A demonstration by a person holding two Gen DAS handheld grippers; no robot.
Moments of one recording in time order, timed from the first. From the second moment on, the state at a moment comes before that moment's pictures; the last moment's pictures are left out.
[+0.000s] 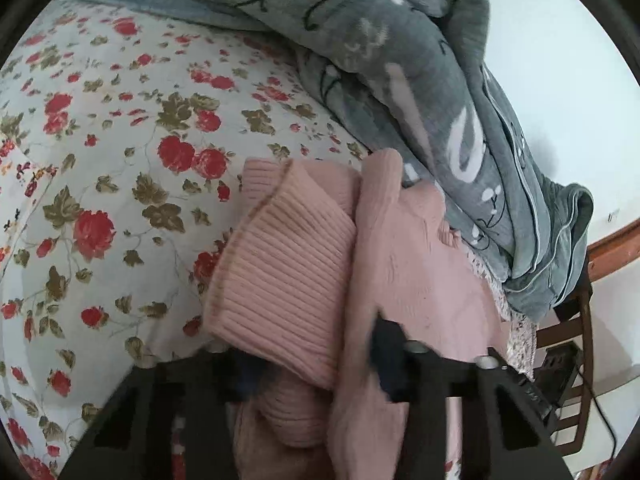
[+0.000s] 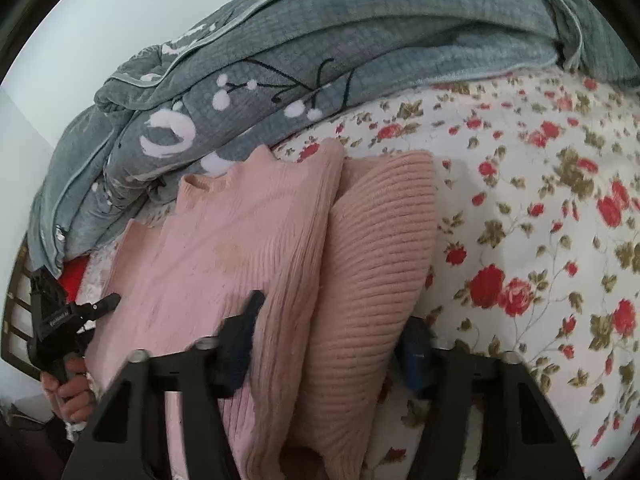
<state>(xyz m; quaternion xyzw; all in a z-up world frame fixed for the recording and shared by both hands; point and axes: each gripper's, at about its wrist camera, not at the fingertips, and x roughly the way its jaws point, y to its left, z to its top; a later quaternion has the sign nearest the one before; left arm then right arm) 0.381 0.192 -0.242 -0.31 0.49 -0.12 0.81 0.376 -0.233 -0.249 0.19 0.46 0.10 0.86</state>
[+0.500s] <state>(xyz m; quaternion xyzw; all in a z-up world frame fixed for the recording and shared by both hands) 0.300 0.167 -0.189 -0.29 0.48 -0.13 0.82 0.318 -0.243 -0.194 0.22 0.44 0.16 0.86</state>
